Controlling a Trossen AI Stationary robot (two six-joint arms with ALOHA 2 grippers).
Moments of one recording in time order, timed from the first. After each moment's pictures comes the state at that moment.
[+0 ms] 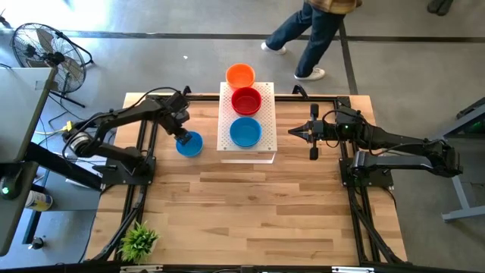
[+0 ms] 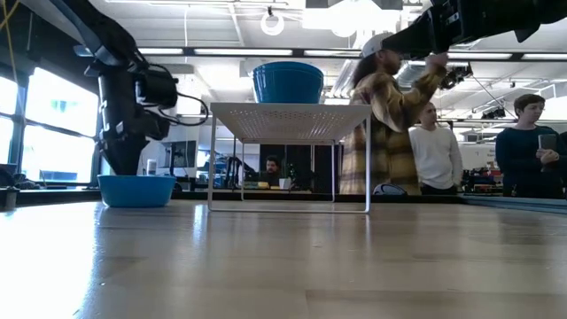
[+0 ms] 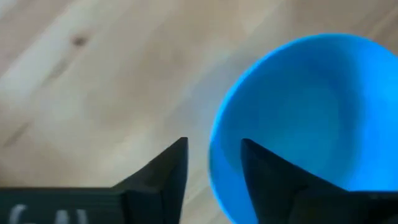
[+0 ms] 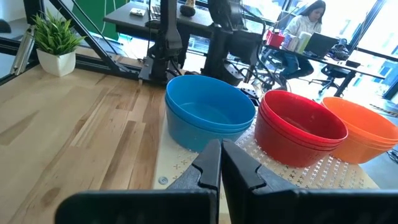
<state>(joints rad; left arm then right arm) 0.84 1.30 0.73 -0.78 0.11 0.03 -0.34 0.77 0.56 0.03 -0.24 -0.29</state>
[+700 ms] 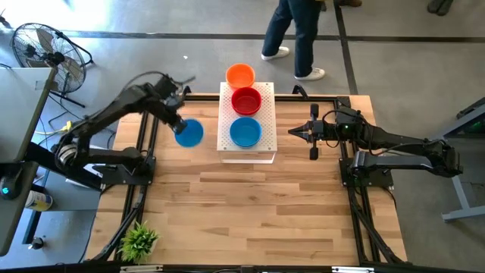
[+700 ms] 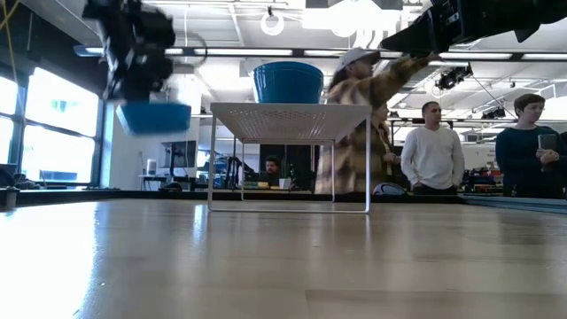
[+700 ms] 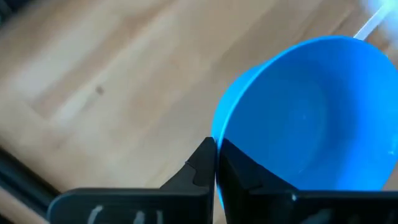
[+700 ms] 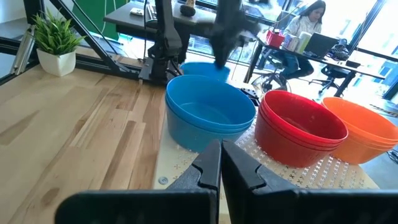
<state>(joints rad) 0.84 1.13 1.01 -1.07 0.21 0.00 -0.34 0.77 0.56 0.03 -0.24 -0.29</state>
